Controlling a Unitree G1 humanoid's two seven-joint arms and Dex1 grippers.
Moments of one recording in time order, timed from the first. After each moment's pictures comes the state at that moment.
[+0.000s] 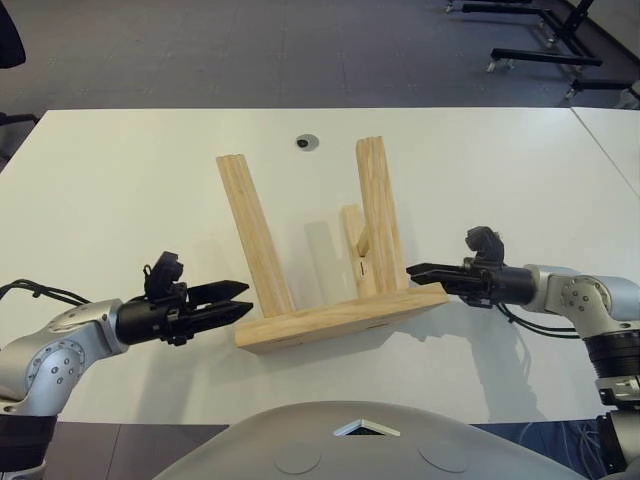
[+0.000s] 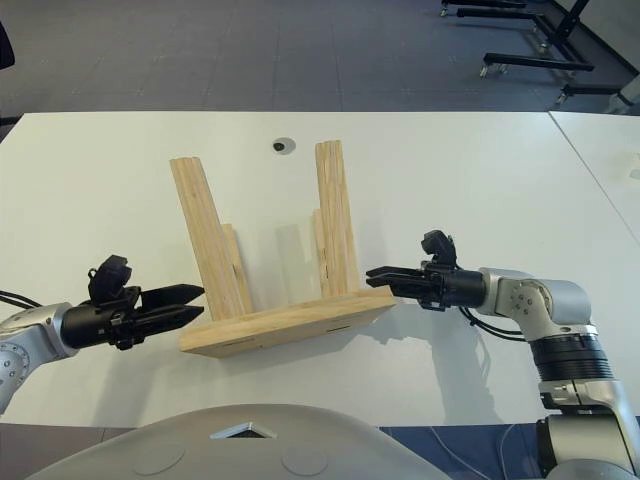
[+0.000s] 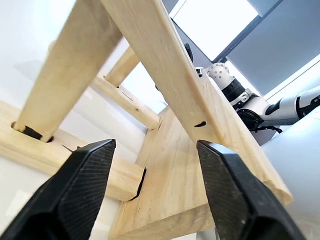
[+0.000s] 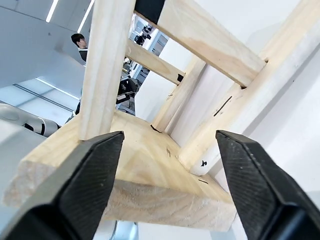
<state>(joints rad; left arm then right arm) 0.28 0.81 0.15 -0.31 -1.00 0.73 -1.10 -0.11 -0.79 0.02 0.13 0.90 0.95 1.29</state>
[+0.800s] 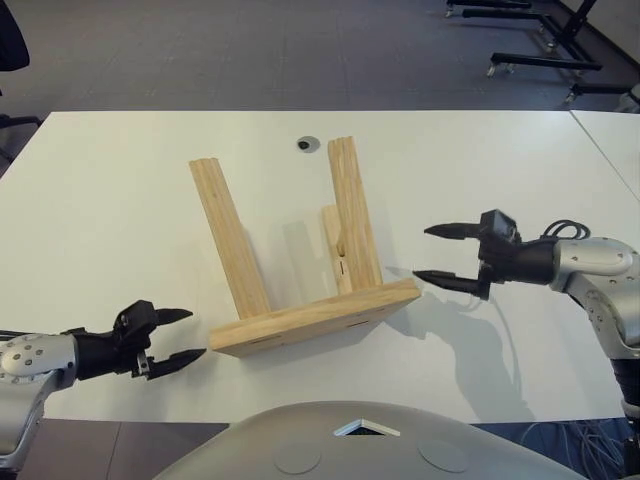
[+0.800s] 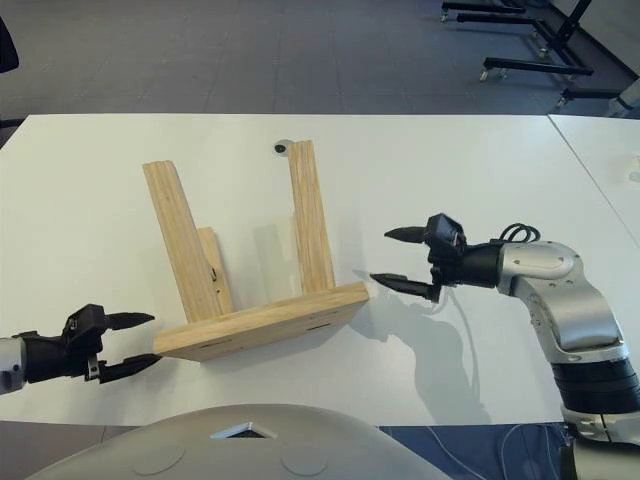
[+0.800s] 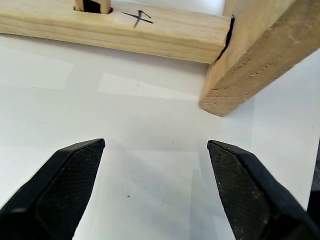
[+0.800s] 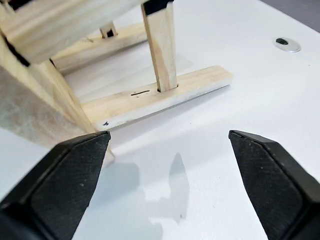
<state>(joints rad) 0.58 0.89 0.19 -0.30 -0.32 0.18 -1.15 0.05 -0.90 0.02 -0.22 0.35 0.28 1.16</state>
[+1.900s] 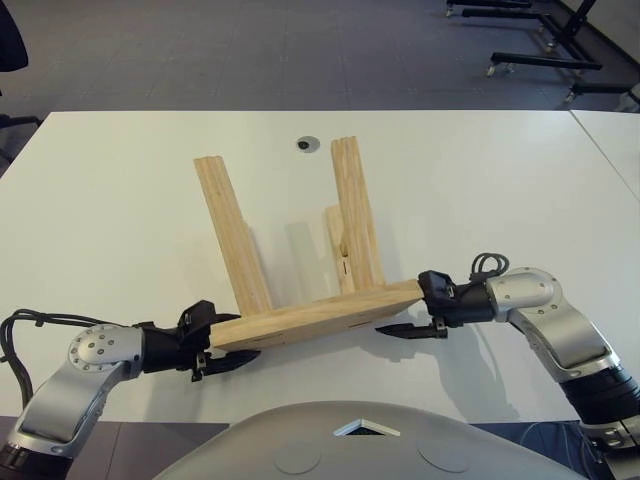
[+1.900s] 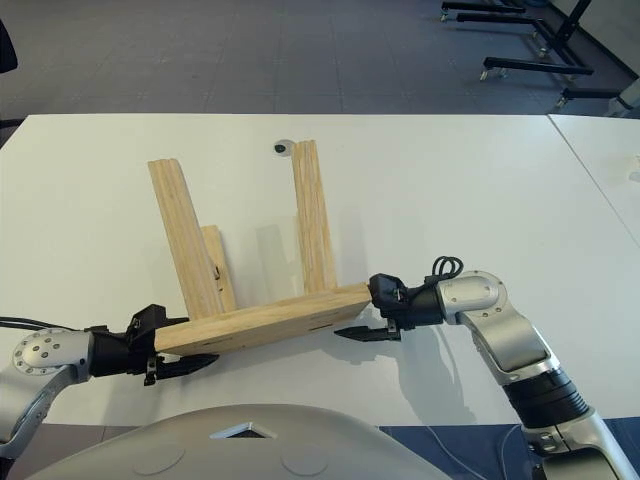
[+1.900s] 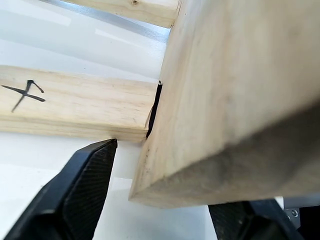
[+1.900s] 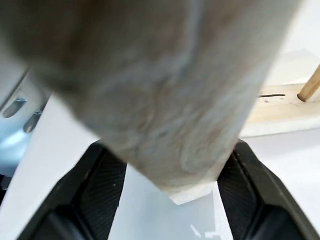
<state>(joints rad) 0.45 0.80 -0.04 -0.42 -0.38 0.31 -1.09 0.06 -0.79 0.21 -0.25 0.37 0.20 1.29</state>
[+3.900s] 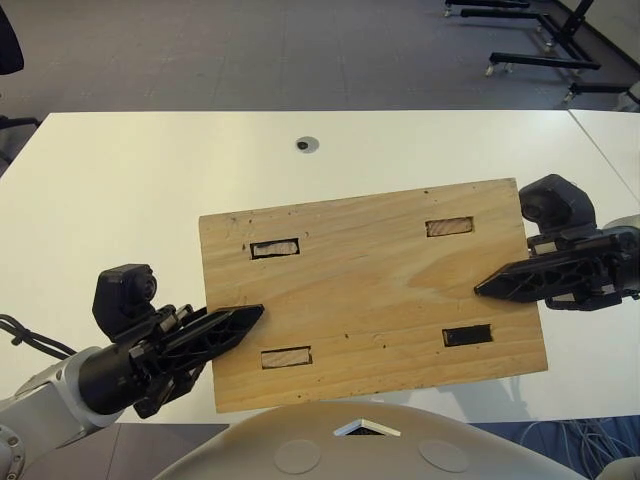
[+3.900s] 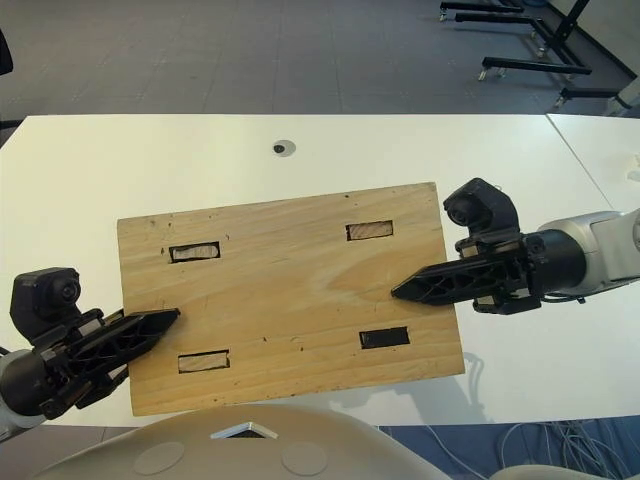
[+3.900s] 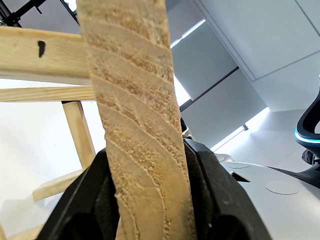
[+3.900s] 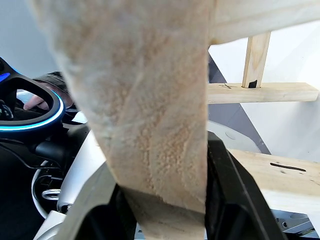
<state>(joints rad) 0.66 0.79 0.39 -0.85 -1.91 0.76 -0.59 -0.44 -1.48 0.34 -0.14 1.96 1.35 1.08</state>
